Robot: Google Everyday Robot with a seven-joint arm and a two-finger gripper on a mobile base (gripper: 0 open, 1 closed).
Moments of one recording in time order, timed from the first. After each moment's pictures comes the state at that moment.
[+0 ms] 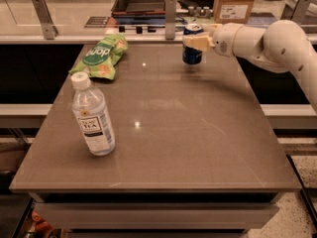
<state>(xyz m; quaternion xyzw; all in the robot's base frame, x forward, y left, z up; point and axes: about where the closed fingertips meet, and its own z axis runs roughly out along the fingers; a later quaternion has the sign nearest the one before) 0.785 -0.136 0.931 -0.34 0.68 0.21 0.61</state>
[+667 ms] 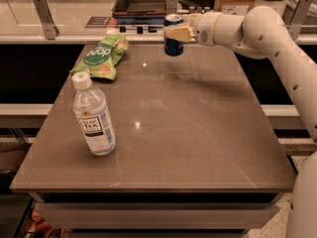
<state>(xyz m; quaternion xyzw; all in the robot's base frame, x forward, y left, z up) 0.800 -0.071 0.951 -0.37 0.66 0.24 0.61</state>
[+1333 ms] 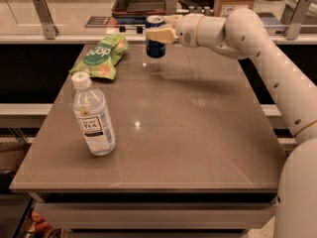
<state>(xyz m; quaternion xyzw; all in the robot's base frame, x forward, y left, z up) 0.792 -0.007 0.950 -0.40 0.63 0.29 0.60</state>
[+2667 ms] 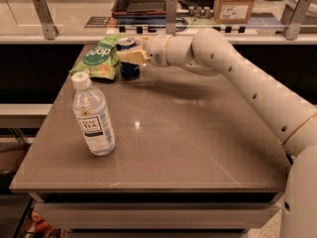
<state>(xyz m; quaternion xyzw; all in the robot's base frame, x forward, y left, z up) 0.750 0.082 0.902 -0.43 0.63 0.32 0.57</state>
